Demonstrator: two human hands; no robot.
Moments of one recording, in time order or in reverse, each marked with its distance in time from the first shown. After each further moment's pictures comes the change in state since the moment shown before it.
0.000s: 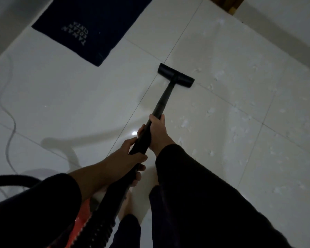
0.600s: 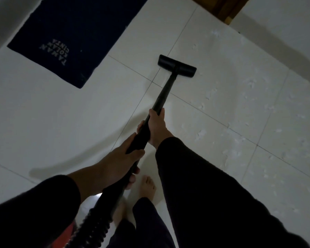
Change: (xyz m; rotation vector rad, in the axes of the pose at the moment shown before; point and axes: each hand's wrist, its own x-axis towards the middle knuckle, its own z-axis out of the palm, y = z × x) left_hand 0.098 0.170 0.033 -0.003 0.010 0.005; right_hand 0.110 -0.176 0.032 -0.015 0.022 0.083
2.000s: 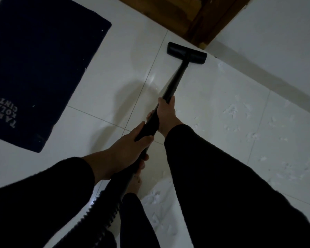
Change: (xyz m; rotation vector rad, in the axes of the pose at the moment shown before) left_hand 0.218 0.296 0.017 0.155 -0.144 0.009; right_hand 0.167 -0.319 0.060 -0.020 0.213 -0.150
